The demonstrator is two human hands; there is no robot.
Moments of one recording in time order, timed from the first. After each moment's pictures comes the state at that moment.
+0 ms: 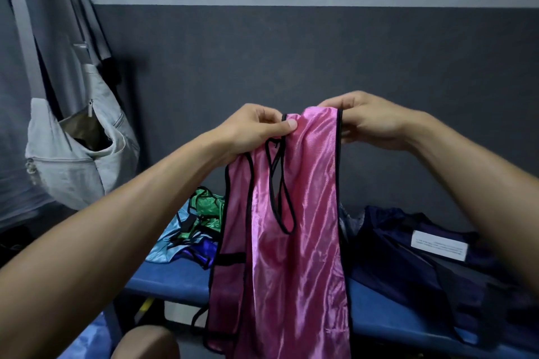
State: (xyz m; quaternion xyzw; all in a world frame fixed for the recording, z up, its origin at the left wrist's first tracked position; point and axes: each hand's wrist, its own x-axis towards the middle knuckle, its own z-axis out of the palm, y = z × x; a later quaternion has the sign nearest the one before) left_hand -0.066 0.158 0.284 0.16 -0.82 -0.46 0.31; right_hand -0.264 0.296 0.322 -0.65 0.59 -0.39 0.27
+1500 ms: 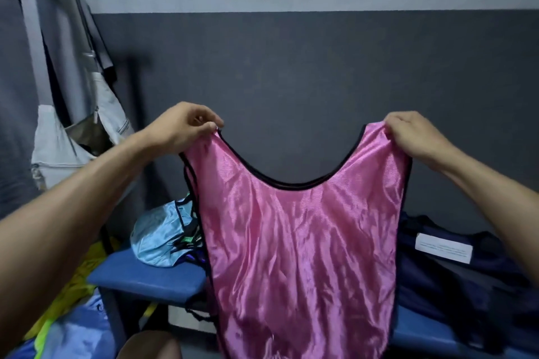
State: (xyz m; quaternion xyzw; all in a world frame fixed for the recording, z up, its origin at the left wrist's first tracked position) left_hand 0.014 0.075 0.290 0.25 -0.89 -0.13 0.35; right_hand -0.346 0.312 0.285 -0.47 0.77 -0.42 -0.08
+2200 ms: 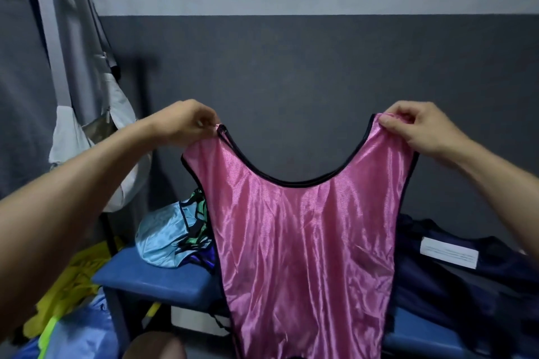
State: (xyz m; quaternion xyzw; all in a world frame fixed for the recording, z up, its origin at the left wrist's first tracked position) left_hand 0.028 0.079 0.311 0.28 -0.93 -0.01 0.25; right_hand -0.346 0.317 0.298 -0.55 0.69 -0.46 -0.07
